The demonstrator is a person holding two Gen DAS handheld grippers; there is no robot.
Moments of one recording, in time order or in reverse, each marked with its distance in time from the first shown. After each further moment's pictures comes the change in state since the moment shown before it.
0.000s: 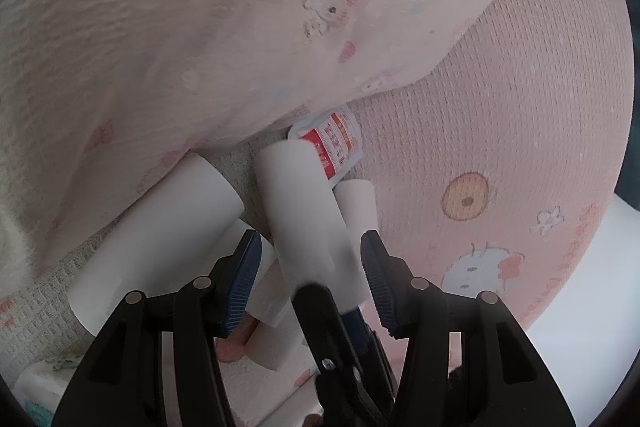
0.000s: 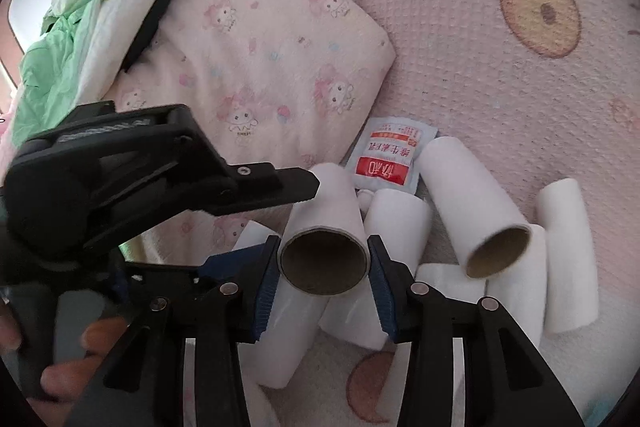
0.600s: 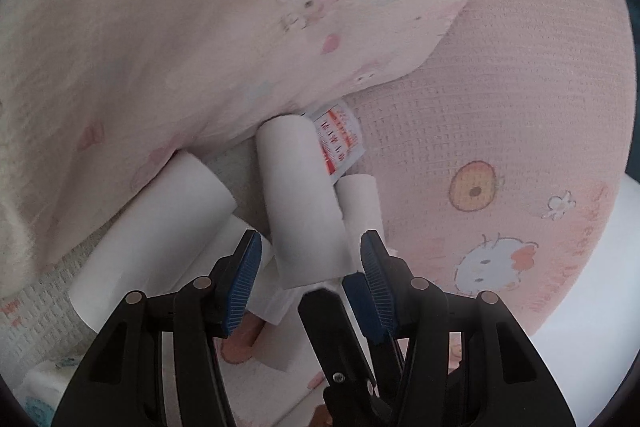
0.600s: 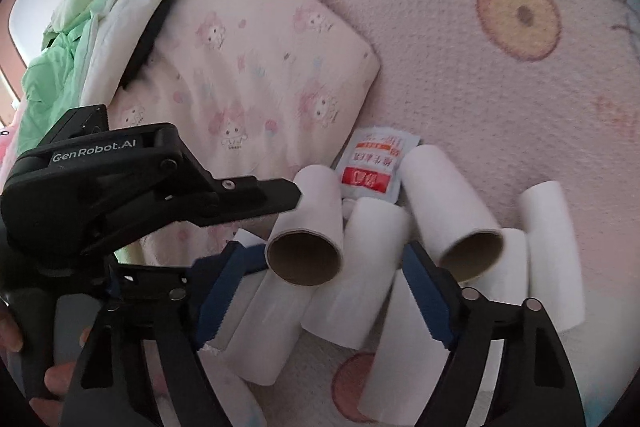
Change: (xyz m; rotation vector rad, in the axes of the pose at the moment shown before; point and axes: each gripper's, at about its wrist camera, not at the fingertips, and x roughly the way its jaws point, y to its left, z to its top) left arm -0.007 0.003 -0.006 0.046 -0.011 0.049; right arm 0.002 -0.014 0.002 0.021 -0.024 0.020
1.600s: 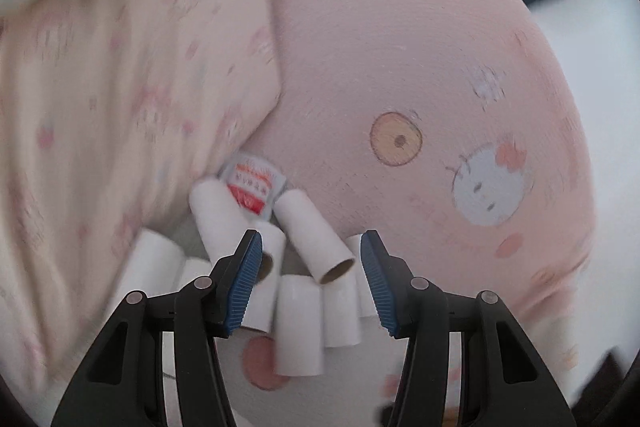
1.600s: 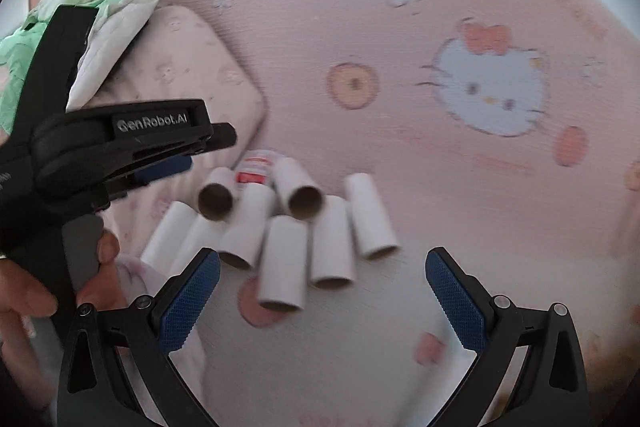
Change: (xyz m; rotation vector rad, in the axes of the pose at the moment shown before) left arm -0.035 -0.077 -0.057 0.568 -0.241 0.041; right arm -0.121 0.025 -0.054 -0.046 -0.181 -0.440
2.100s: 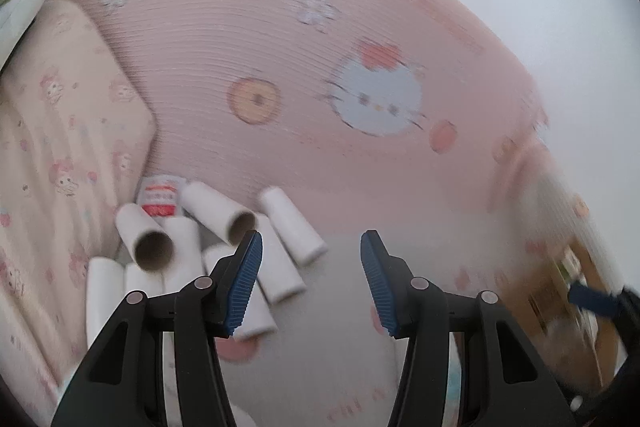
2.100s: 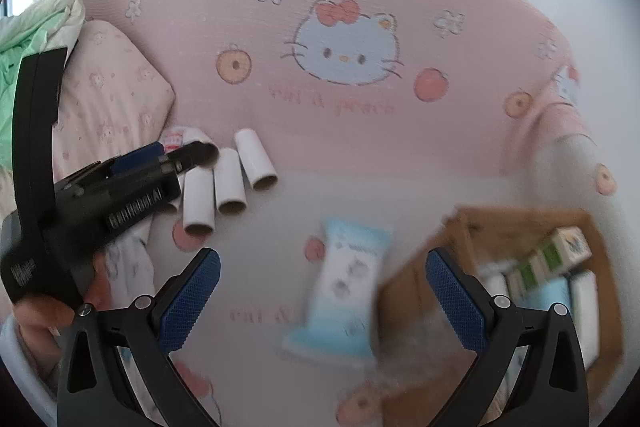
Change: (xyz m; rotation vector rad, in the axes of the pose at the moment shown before) left arm -0.022 -0.084 -0.062 0.532 0.000 -0.089; right arm -0.130 -0.054 -0.028 0.138 0.104 -0.327
